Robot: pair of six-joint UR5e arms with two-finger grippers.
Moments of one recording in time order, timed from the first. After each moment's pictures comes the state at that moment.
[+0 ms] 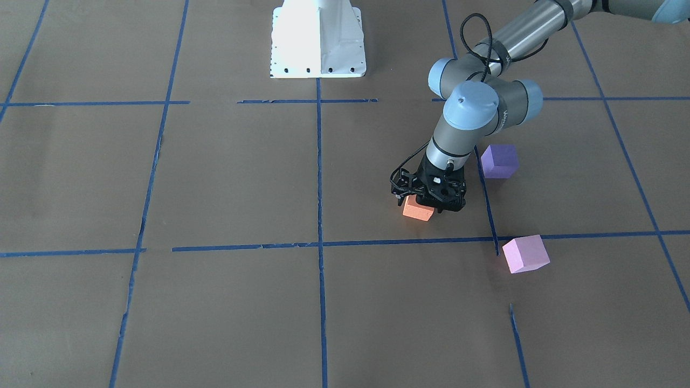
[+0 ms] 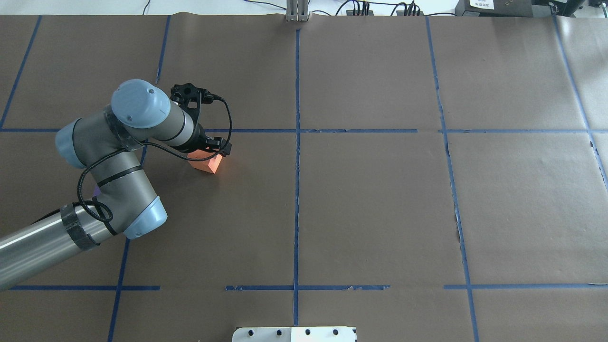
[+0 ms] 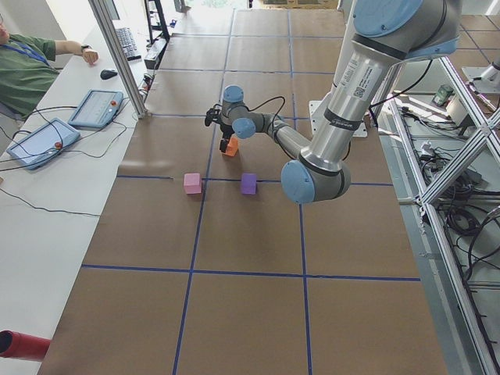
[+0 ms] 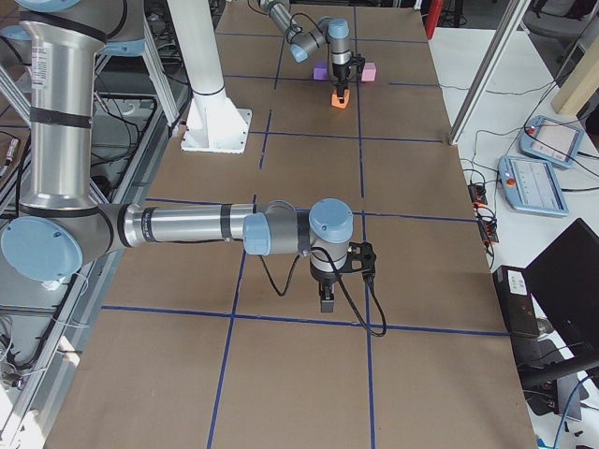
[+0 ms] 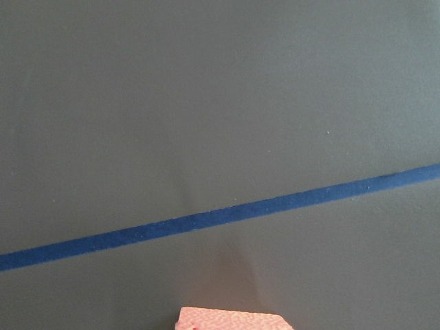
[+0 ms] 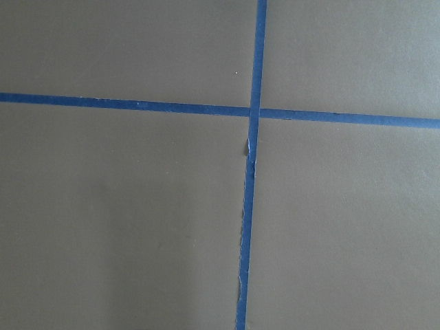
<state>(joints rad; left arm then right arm) -0.66 -2.09 -1.50 -1.97 -1.90 -0.93 1.53 -1.68 1.76 -1.56 2.34 0.04</state>
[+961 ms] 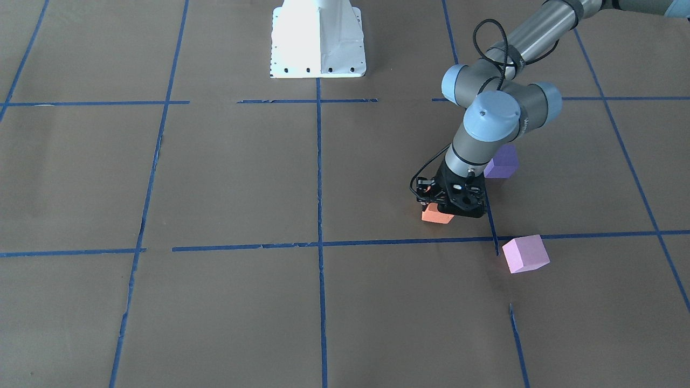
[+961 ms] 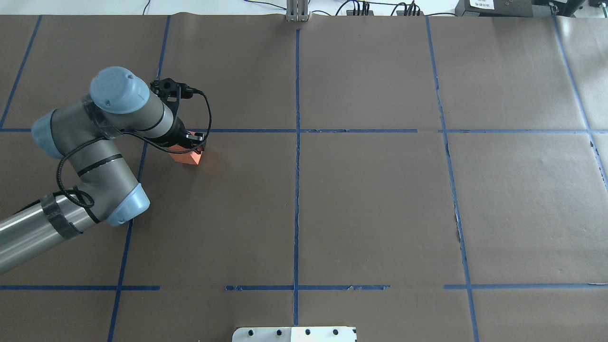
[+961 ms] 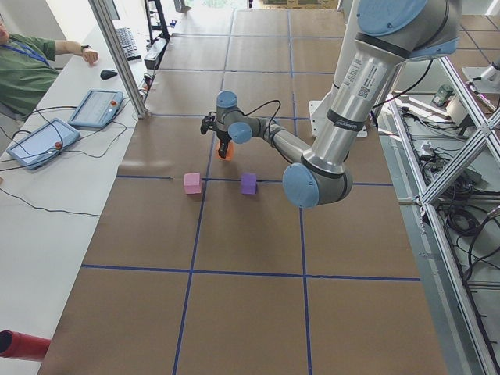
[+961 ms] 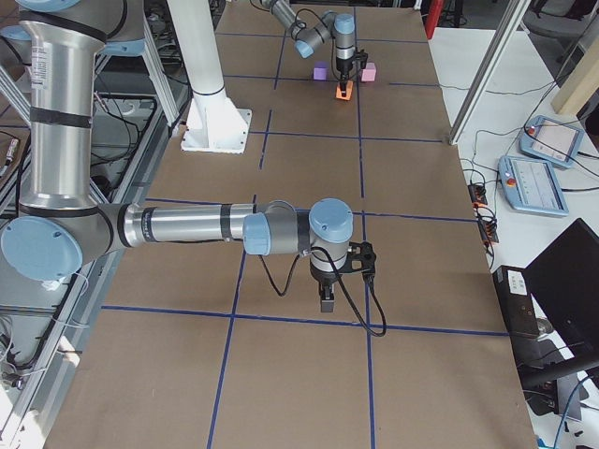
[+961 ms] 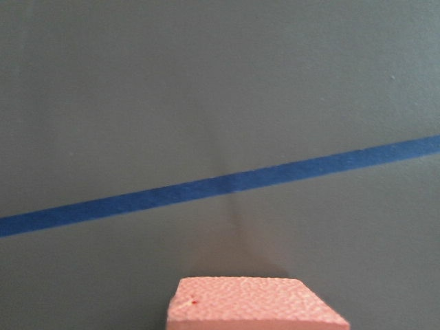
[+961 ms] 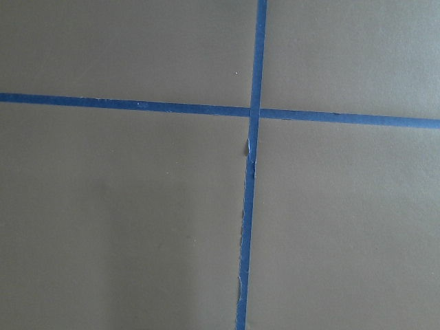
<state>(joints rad) -0.76 -2.04 -1.52 -1.92 -2.01 -0.92 1.53 -1.68 1.76 -1.56 2.34 0.04</state>
